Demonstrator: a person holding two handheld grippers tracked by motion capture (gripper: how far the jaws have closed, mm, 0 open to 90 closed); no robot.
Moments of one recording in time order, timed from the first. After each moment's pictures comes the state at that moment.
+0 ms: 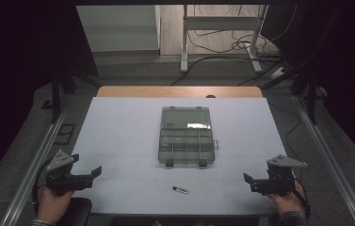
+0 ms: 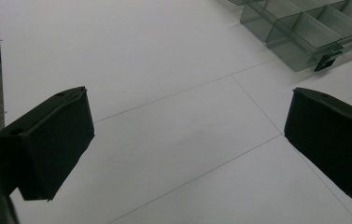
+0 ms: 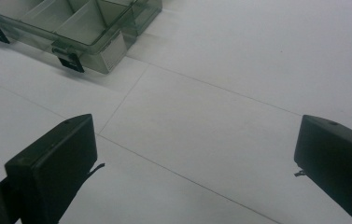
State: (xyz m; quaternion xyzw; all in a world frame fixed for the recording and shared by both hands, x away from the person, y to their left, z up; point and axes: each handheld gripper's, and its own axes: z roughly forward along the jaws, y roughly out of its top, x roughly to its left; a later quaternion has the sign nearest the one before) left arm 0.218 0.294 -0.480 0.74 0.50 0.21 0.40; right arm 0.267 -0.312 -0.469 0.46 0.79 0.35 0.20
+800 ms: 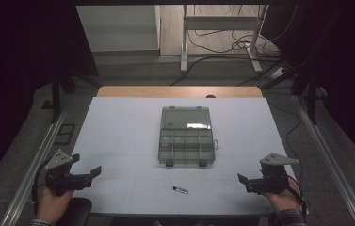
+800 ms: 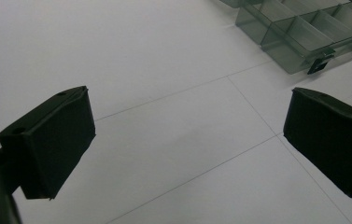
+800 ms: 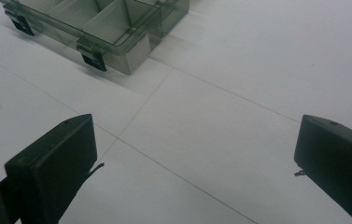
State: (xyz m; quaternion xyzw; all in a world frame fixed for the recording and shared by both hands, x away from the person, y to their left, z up) left arm 0.219 0.297 -0.480 0.73 0.51 0.20 0.41; right arm 0.273 -0.298 -0.469 0.42 0.81 0.36 0.19
